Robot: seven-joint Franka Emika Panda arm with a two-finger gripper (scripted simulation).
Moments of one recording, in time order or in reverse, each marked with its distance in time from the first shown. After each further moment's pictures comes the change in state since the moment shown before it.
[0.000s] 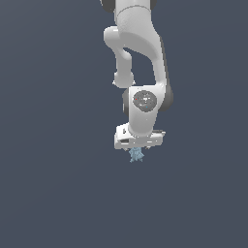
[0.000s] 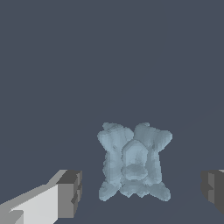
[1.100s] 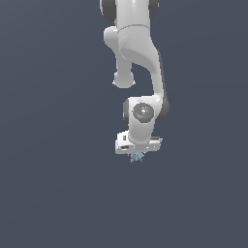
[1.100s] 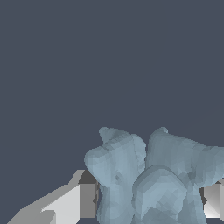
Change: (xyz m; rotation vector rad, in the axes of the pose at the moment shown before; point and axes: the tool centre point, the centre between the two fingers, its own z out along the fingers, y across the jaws) arm 0.001 -0.001 0.048 0.000 0.001 -0.002
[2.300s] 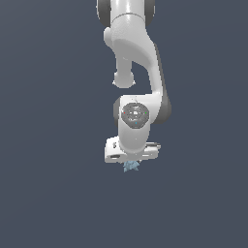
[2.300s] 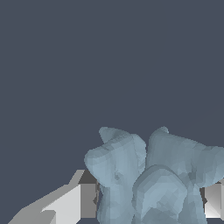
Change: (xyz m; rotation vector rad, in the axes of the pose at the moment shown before) arm 0.060 0.039 -0.058 0.000 0.000 0.001
